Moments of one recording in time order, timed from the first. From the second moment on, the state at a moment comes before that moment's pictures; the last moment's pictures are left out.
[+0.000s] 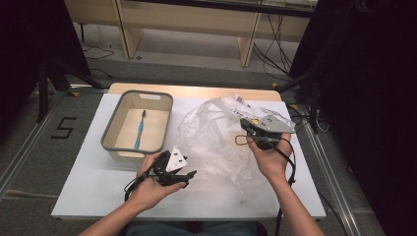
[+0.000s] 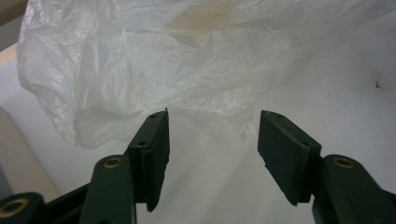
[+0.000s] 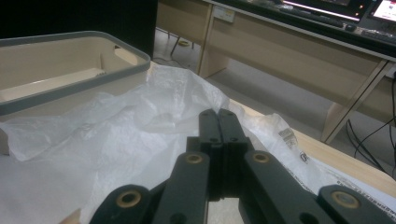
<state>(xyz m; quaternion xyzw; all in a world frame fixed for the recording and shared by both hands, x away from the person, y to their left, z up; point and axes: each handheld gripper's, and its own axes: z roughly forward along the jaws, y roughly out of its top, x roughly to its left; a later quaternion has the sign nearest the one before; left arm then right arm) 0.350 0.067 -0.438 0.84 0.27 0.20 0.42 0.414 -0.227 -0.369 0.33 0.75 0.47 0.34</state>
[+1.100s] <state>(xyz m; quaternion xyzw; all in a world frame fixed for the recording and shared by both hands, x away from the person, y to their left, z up) 0.346 0.137 -0.435 0.81 0.33 0.22 0.43 0.414 -0.228 -0.371 0.33 0.75 0.47 0.33</state>
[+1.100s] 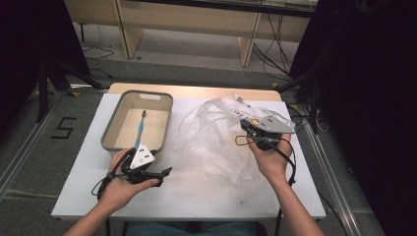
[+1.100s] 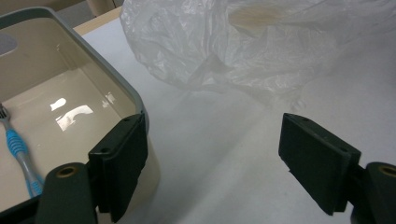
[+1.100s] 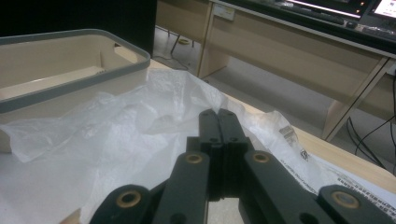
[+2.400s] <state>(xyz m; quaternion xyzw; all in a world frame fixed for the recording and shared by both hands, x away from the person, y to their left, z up) 0.352 0.153 -0.433 0.79 0.36 0.24 0.43 0.414 -0.232 -0.371 0.34 0.74 0.47 0.33</state>
